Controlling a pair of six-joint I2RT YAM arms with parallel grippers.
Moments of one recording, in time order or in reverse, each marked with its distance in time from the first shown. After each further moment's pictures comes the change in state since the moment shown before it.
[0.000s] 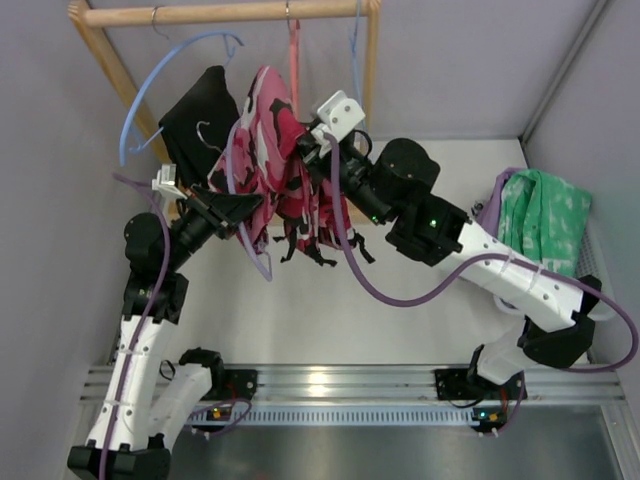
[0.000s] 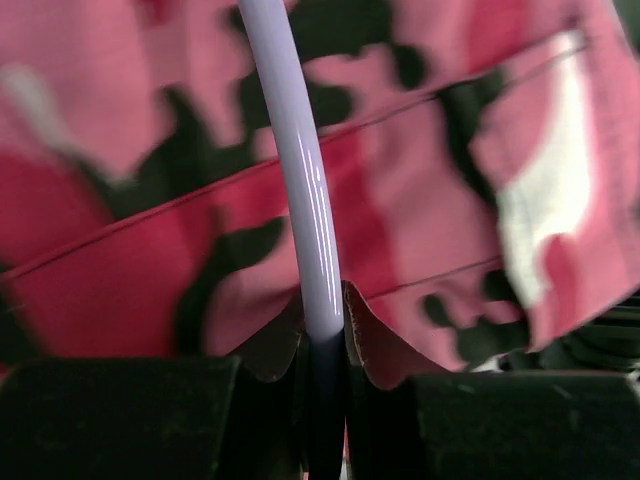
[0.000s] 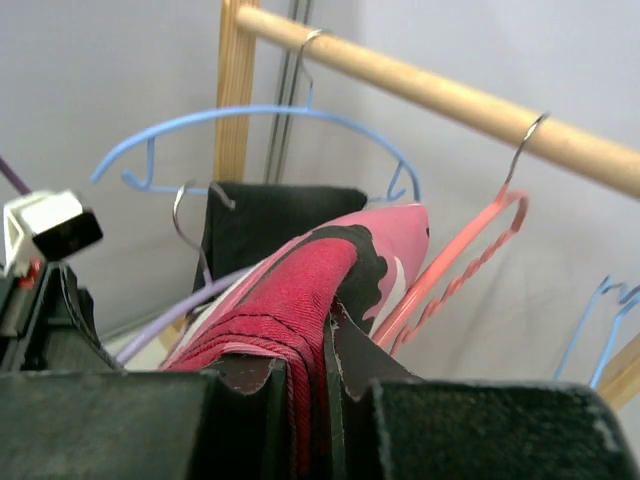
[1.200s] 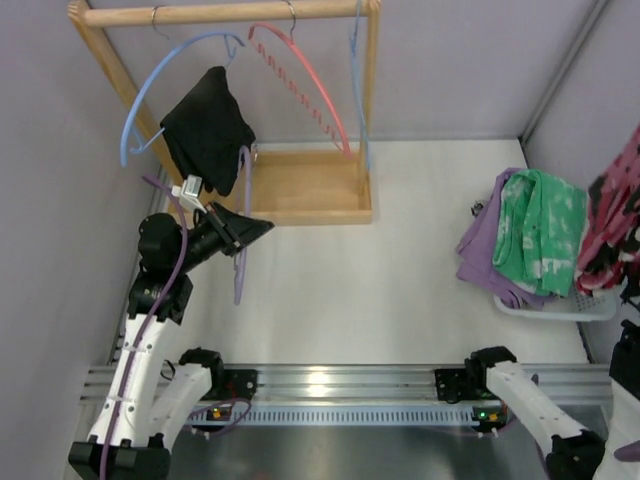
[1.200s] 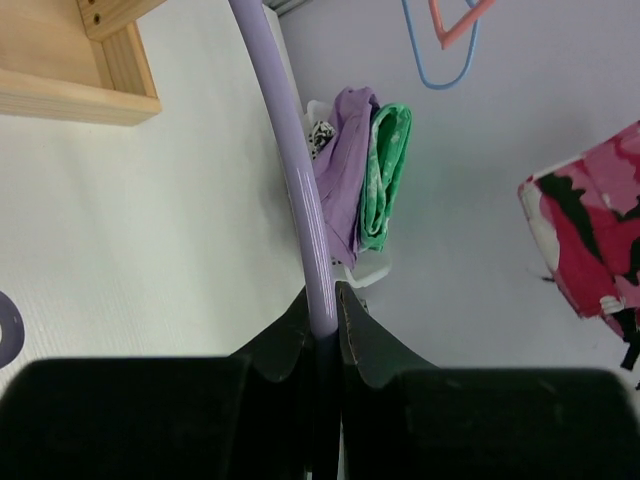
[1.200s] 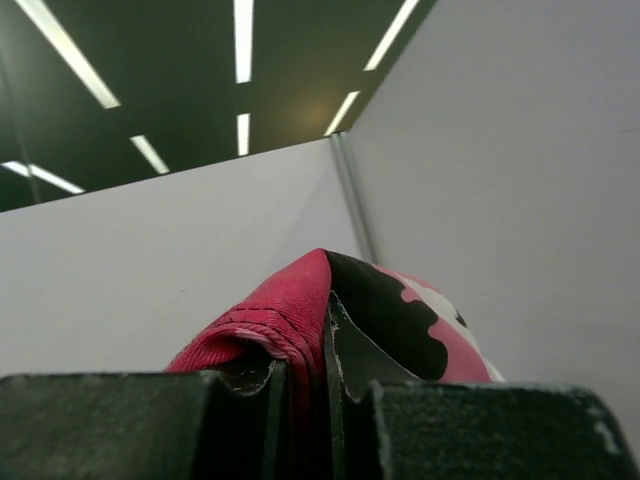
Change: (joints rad) left arm -0.006 -0.011 -0.074 -0.169 0.106 0.269; right arm -0.861 -0.719 -0.080 0.063 0.142 0.165
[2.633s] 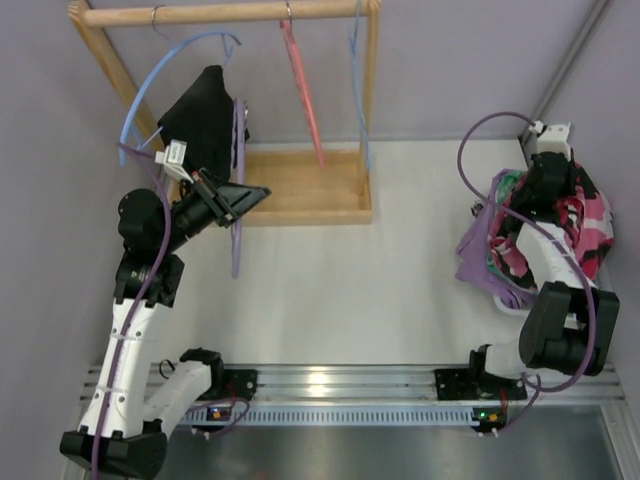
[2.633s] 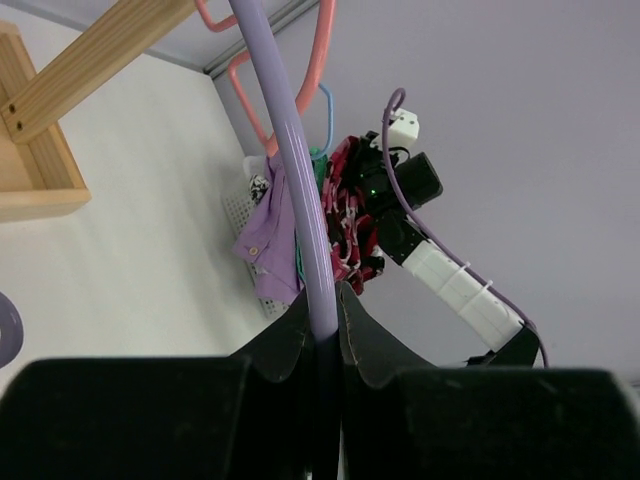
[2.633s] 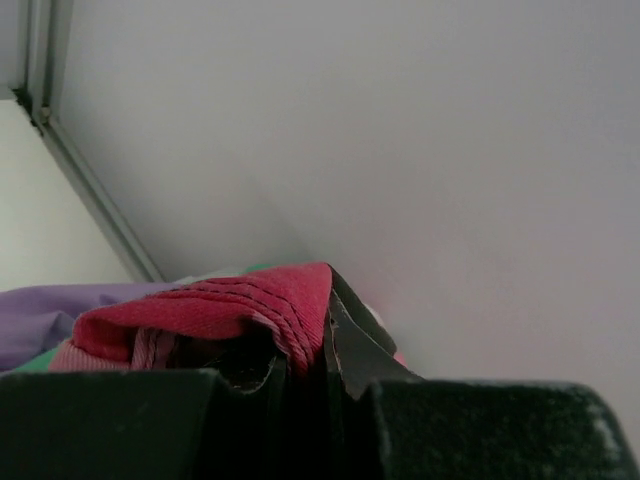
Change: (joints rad) left arm -0.021 0.103 0.245 0.052 -0.006 -0.043; right arm -0.445 0.593 -0.742 0.322 0.217 -0.379
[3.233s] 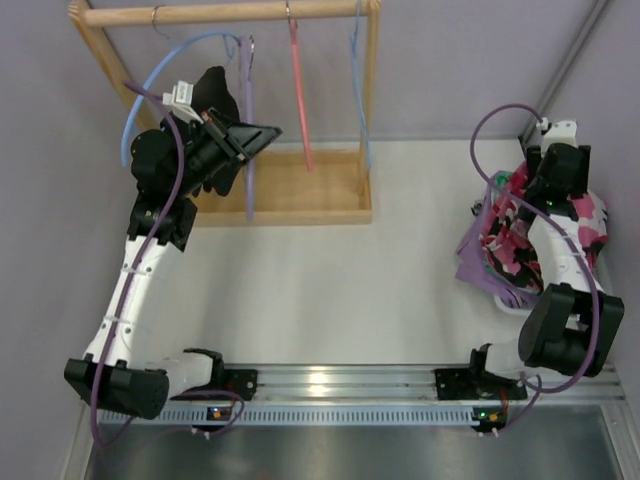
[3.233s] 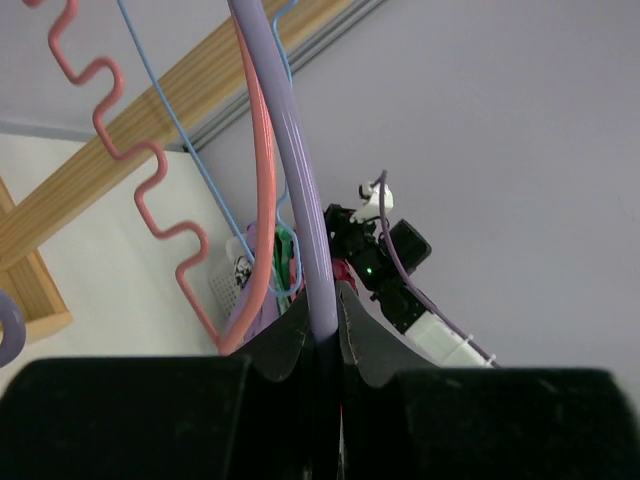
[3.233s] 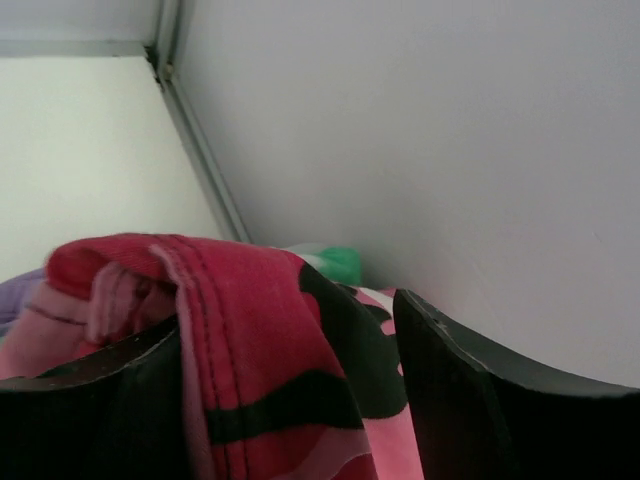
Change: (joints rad) left arm -0.055 0.322 0.294 0.145 -0.071 -0.011; right arm -0.051 0.039 0.131 -0.312 -0.243 0.148
